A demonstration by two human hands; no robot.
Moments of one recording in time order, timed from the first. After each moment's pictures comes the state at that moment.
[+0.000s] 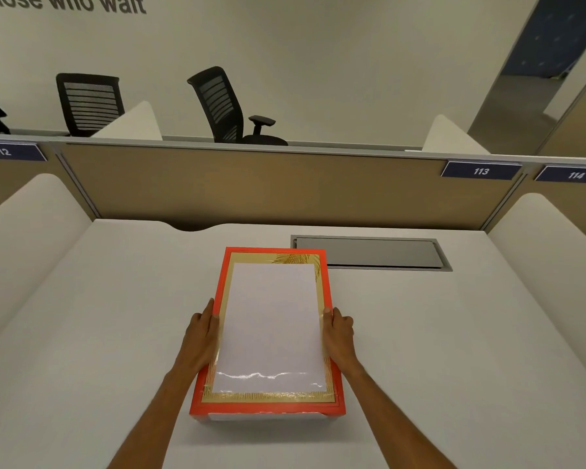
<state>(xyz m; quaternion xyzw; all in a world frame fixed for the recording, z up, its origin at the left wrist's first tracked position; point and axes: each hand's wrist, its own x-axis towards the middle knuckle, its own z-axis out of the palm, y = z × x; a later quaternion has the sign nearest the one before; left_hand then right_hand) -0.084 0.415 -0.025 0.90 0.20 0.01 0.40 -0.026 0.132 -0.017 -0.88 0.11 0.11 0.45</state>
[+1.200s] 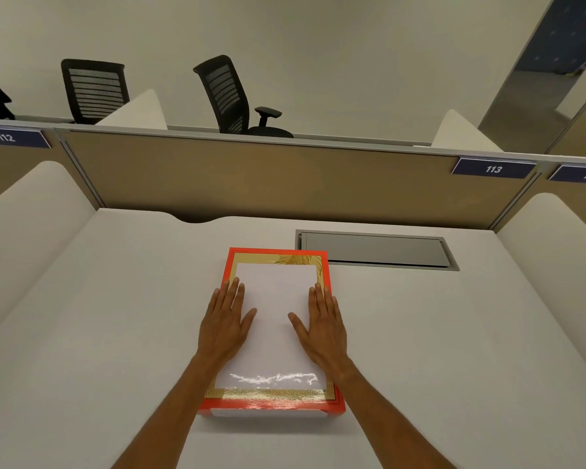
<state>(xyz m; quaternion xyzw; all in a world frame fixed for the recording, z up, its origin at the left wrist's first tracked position) -0.068 0.383 -0.026 0.99 0.04 0.07 0.12 -0.029 0.158 -0.035 -0.98 -0.12 0.00 0.16</state>
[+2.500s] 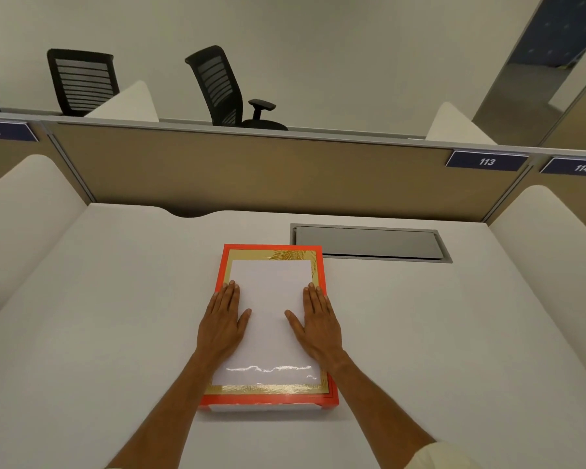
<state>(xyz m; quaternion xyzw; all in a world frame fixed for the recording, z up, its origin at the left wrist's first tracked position) -0.070 0.378 -0.043 0.99 0.06 0.03 0.15 -0.030 0.155 -0.043 -0.98 -0.12 0.05 0.17</state>
